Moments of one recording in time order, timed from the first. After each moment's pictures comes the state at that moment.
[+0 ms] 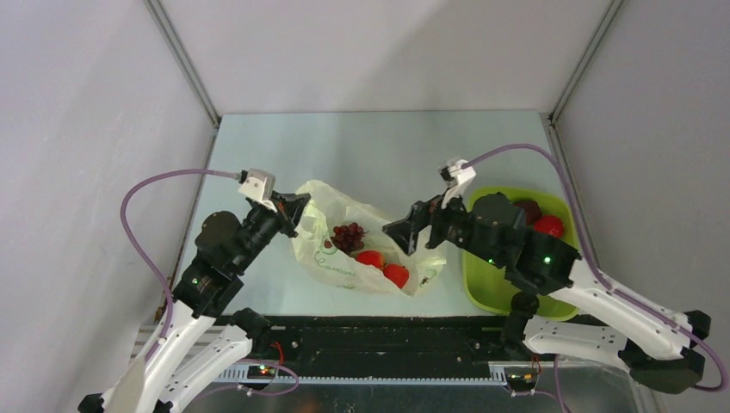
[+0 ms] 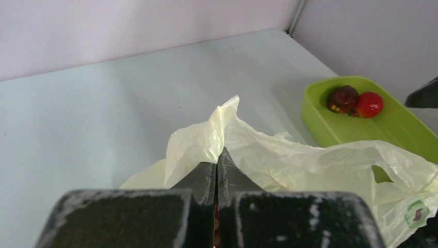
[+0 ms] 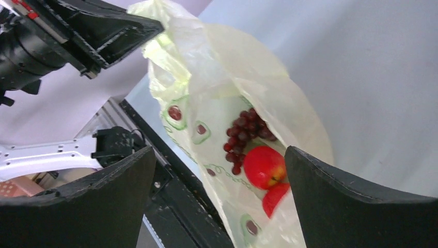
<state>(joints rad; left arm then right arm) -0.54 0.58 0.78 -0.22 0.02 -0.17 1.07 0.93 1.10 -0.36 0.16 0.43</state>
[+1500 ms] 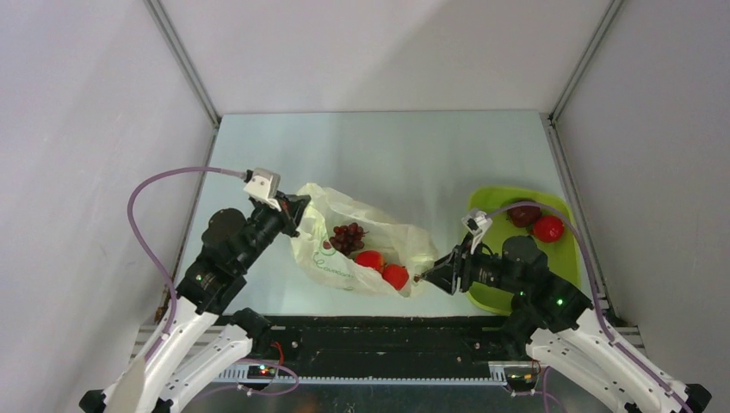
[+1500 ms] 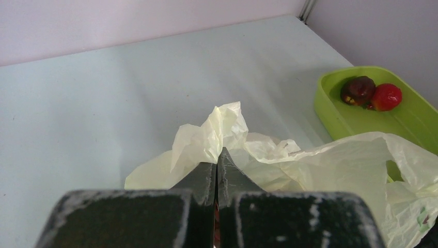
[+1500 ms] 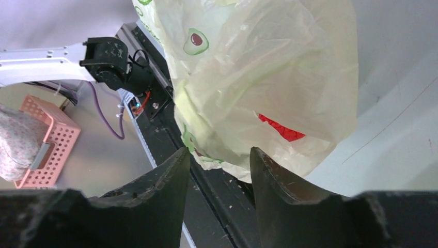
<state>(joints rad) -0.54 0.60 0.77 -0.24 -0.02 -0.16 0.76 0.45 0.57 -0.41 -0.34 0.46</state>
